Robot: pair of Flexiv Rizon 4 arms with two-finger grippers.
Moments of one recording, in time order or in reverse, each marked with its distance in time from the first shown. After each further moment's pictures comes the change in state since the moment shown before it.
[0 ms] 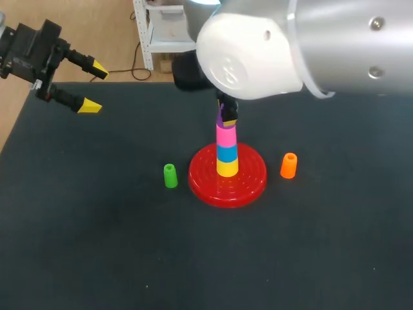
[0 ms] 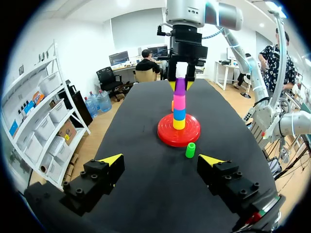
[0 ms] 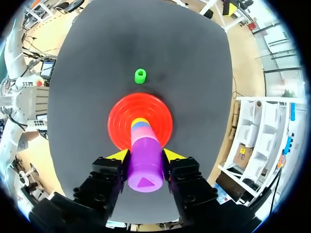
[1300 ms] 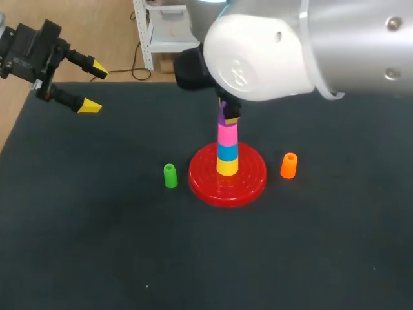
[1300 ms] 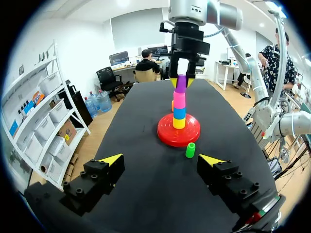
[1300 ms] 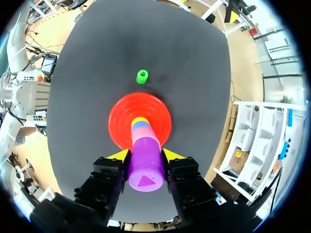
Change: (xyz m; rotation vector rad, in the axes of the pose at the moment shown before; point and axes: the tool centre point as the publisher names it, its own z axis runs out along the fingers) left arm 0.000 0.000 0.000 0.000 0.000 0.000; right arm 0.004 0.003 -0.010 0.026 0.006 -0.050
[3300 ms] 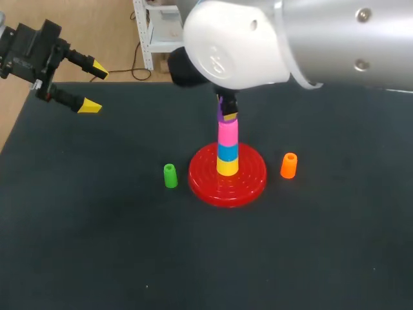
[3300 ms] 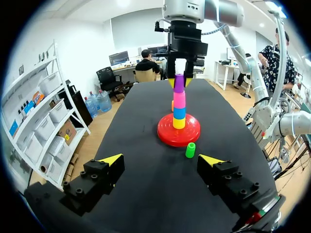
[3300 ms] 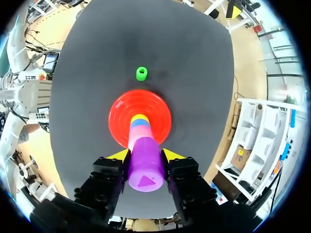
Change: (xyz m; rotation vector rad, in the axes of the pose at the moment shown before) left arm 0.000 0.000 0.000 0.000 0.000 0.000; right arm -0.001 -0.007 -0.002 -0.035 0.041 0.000
